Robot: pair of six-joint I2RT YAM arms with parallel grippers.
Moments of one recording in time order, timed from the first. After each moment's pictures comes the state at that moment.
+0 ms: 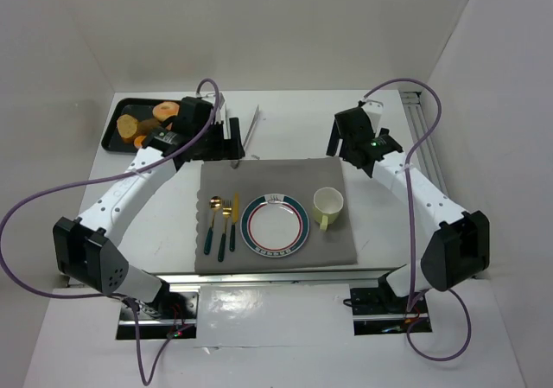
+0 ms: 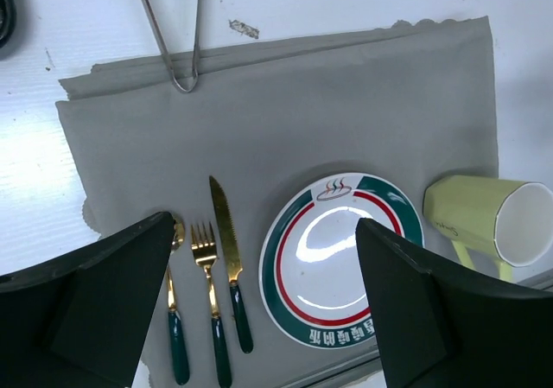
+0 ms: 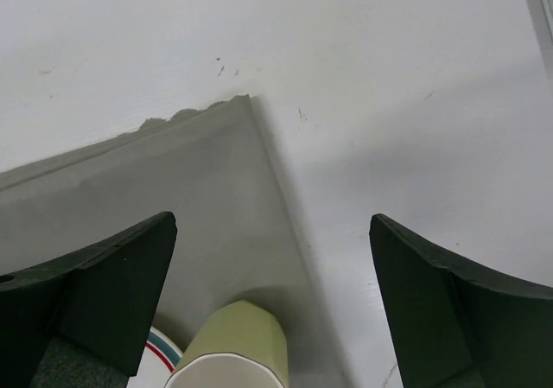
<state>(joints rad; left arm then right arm) -0.38 1.46 1.40 -0.70 0.05 -0.39 0.40 1.43 1.24 -0.62 0.51 0.52</state>
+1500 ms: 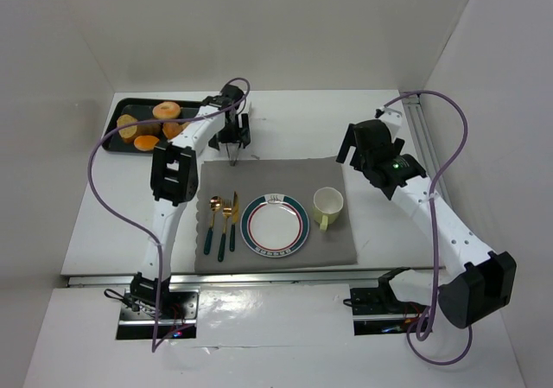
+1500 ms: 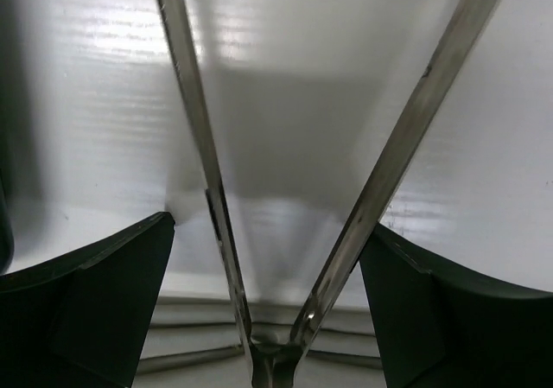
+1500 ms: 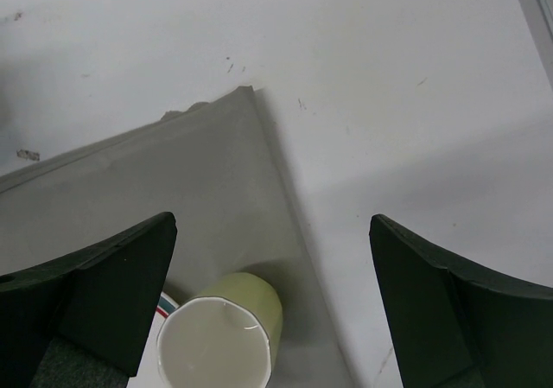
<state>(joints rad) -0.29 2.49 2.25 -0.94 -0.17 -0.42 0.38 1.19 1.11 -0.62 0.48 0.54</state>
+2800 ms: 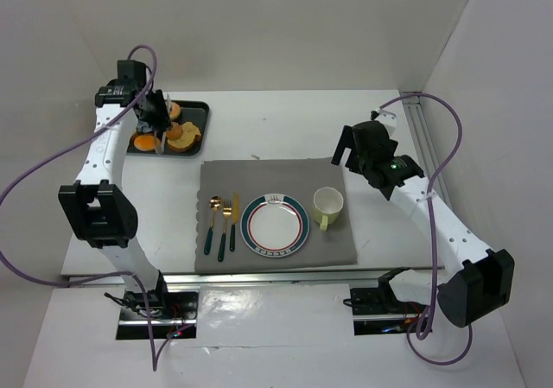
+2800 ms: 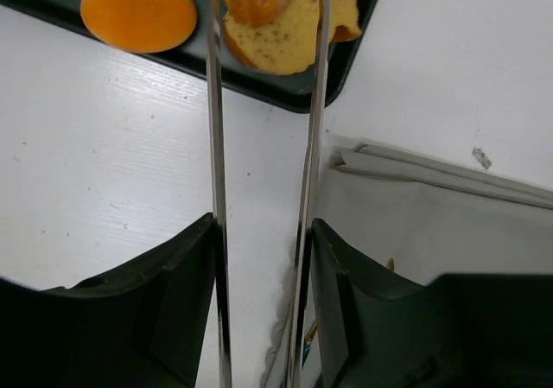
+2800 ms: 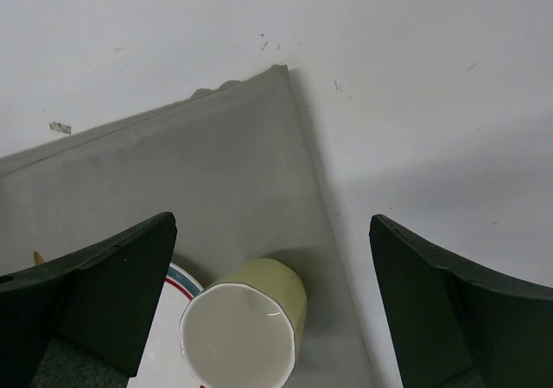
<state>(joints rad) 0.05 1.76 1.83 -0.97 -0.04 -0.27 0.38 1.20 1.09 -0.59 0.38 0.56</state>
